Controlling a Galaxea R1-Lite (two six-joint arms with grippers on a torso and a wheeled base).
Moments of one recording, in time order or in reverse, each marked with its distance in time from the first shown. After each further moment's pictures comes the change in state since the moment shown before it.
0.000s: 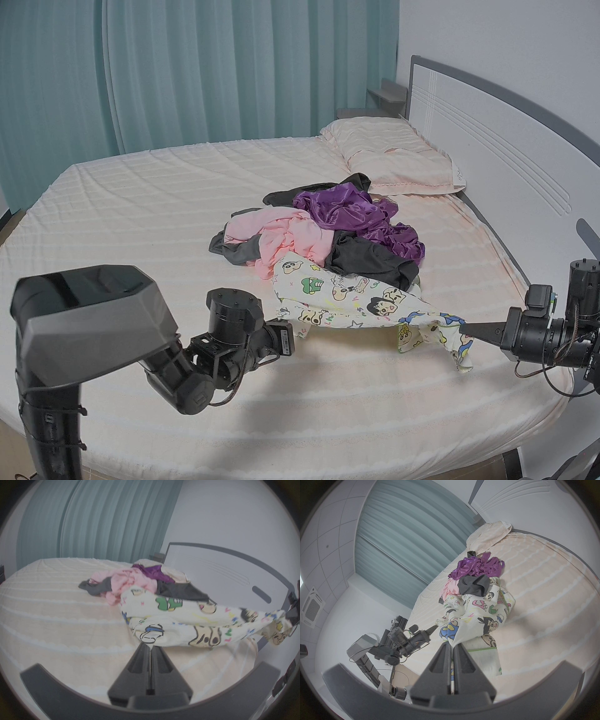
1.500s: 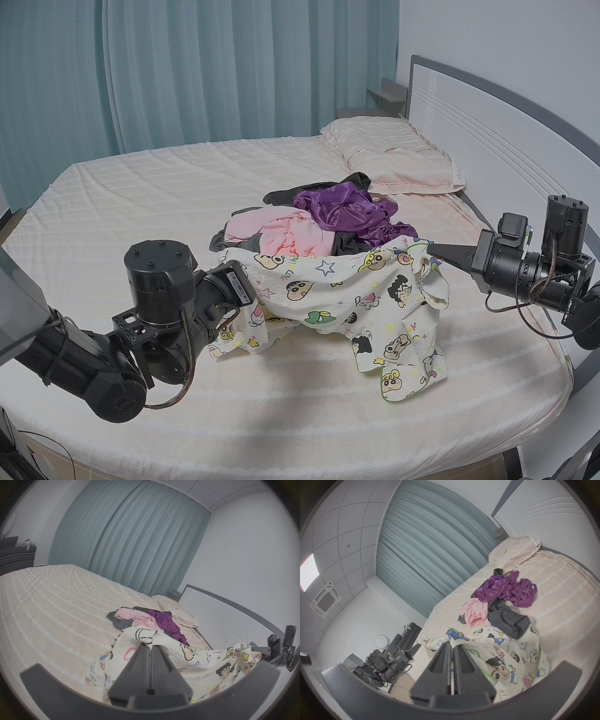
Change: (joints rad) left arm -0.057 -0.450 0.174 0.027 0.328 -0.186; right arm 0.077 0.168 -0.327 -0.092 -0.011 0.033
